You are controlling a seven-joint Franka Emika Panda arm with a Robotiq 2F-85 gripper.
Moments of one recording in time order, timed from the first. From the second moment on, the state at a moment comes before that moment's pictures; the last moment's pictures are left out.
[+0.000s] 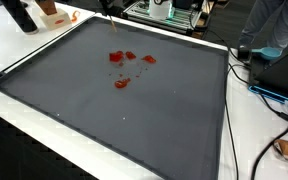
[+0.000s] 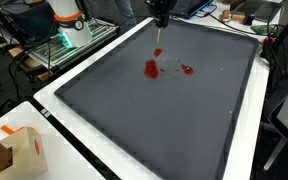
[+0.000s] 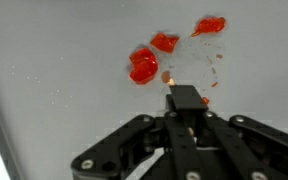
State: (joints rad) arm 0.00 0.12 0.00 -1.96 0.06 1.95 0.13
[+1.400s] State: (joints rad) arm -0.06 0.21 0.00 -1.96 0.40 1.96 -0.27
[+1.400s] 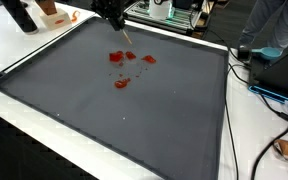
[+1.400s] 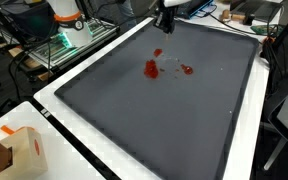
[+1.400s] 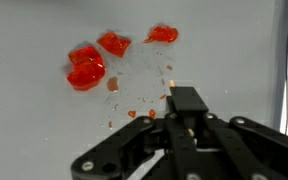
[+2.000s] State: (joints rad) arm -0.11 0.29 0.00 -1.97 0.60 1.93 -0.51
